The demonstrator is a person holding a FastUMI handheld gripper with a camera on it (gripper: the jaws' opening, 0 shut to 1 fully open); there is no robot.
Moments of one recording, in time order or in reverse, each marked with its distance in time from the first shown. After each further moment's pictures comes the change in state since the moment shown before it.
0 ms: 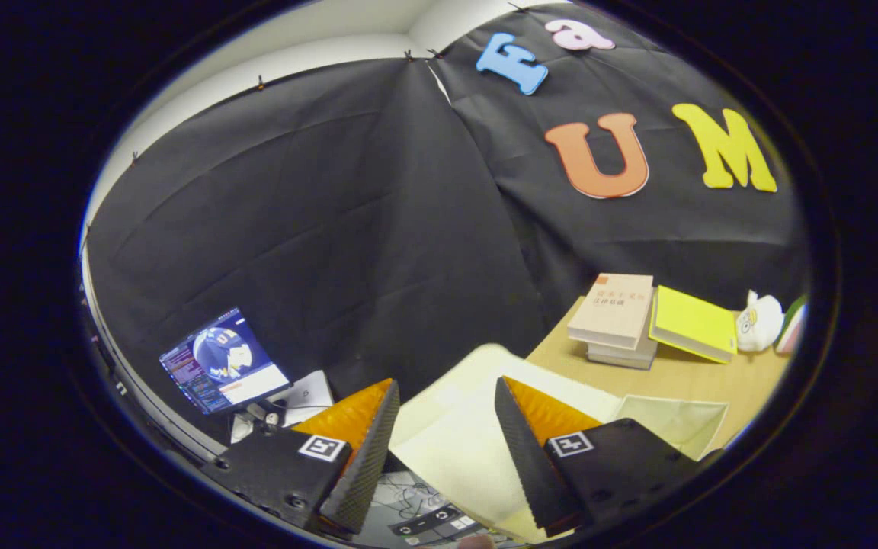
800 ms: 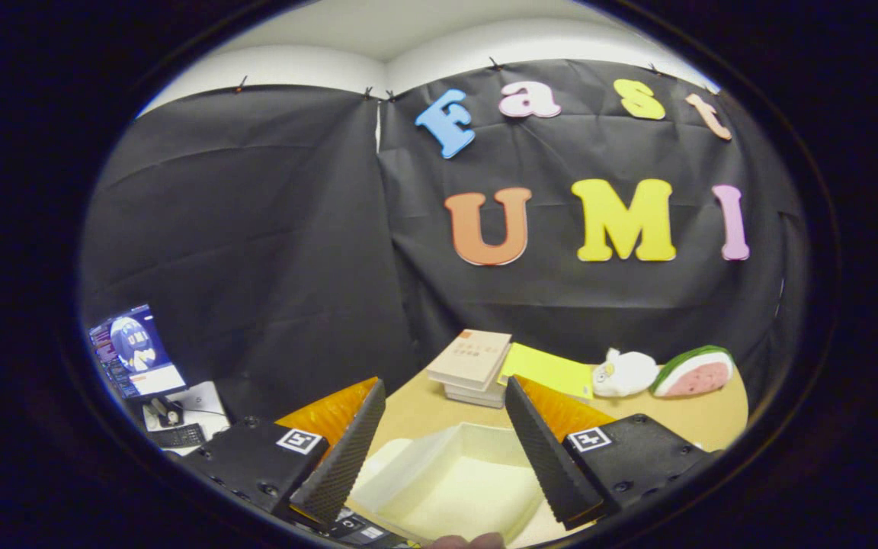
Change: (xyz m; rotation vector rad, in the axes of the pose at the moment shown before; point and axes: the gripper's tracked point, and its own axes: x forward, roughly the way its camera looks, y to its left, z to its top) arm -0.132 -0.120 0.019 -0.041 -0.207 -0.478
